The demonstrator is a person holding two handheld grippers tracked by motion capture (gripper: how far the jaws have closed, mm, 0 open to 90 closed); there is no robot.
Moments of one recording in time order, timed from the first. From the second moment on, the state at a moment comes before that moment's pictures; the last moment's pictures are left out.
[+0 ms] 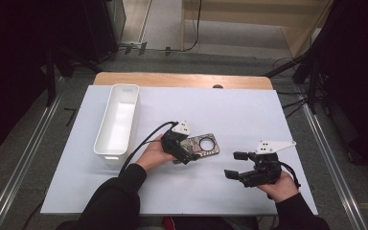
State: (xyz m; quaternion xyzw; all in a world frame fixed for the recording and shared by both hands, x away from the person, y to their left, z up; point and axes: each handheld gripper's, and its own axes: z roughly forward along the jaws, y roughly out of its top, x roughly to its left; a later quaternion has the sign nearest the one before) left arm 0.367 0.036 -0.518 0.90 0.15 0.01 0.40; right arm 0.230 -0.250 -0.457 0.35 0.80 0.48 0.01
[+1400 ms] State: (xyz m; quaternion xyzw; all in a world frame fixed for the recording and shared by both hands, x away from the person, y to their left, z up) left arm 0.359 0.031 -0.522 0.92 0.12 0.06 0.36; right arm 0.230 -0.250 -0.458 0.36 0.80 0.48 0.01
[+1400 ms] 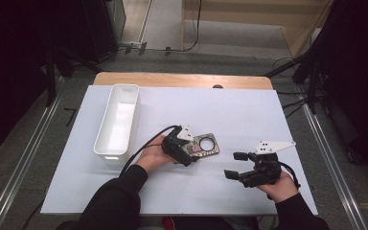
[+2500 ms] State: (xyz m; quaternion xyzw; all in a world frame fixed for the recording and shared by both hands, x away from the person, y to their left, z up) left arm 0.359 0.030 -0.519 0.92 0.13 0.06 0.36; right arm 0.230 -0.250 -0.460 0.36 0.80 0.48 0.01
